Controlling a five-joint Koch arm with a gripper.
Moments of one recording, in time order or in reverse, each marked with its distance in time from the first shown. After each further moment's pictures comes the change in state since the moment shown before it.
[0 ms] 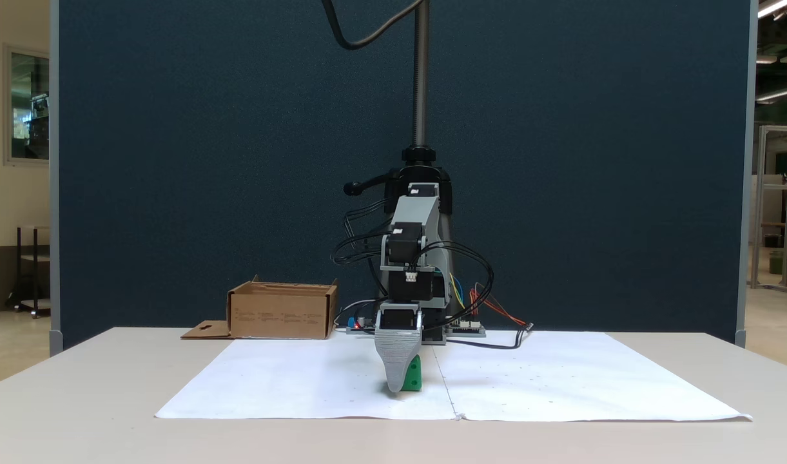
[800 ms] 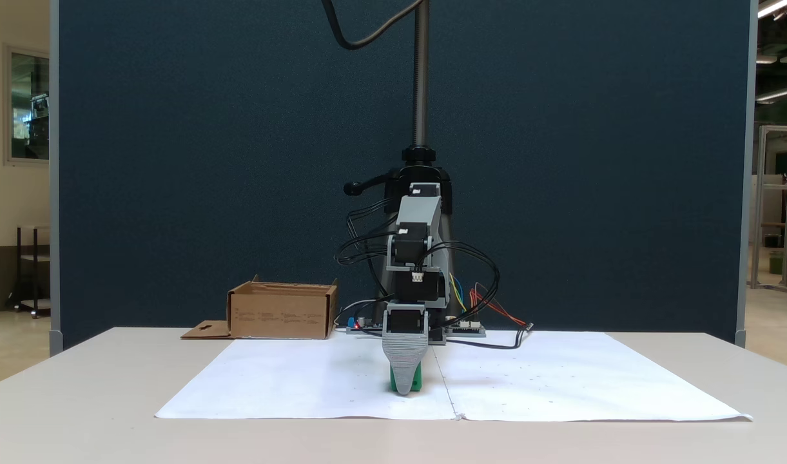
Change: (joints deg) arm -1.8 0.0 0.0 0.4 0.0
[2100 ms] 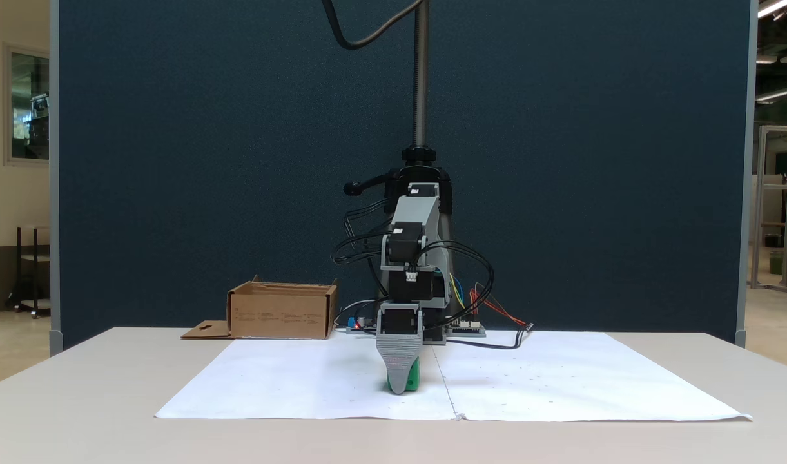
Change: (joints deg) arm 2.0 0.1 -0.1 -0.1 0.0
